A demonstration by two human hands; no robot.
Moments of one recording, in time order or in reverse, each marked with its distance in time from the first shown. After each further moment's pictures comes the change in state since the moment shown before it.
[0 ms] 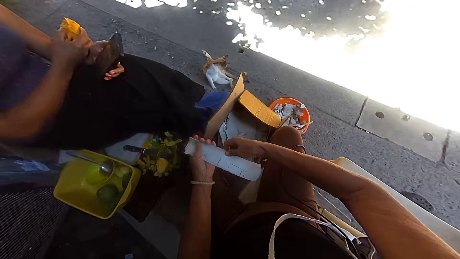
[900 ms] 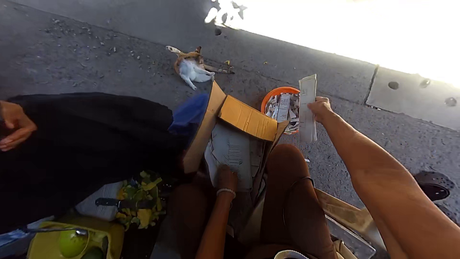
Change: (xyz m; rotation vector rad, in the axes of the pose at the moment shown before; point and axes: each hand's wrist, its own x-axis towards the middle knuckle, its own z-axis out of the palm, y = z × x) left_hand 0.084 -0.164 -0.003 2.272 -0.353 -0.555; right_hand -0.101 0.313 -0.223 0.474 1.304 0.836
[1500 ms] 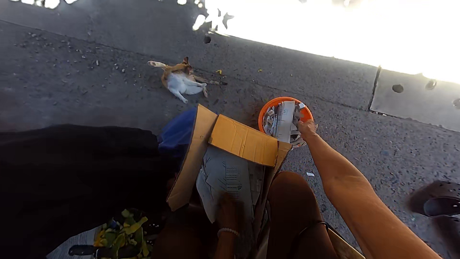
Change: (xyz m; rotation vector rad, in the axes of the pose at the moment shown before) left_hand 0.009 0.013 0.023 0.158 -0.072 -0.085; right_hand 0.087 0.060 0.073 -0.048 0.061 0.213
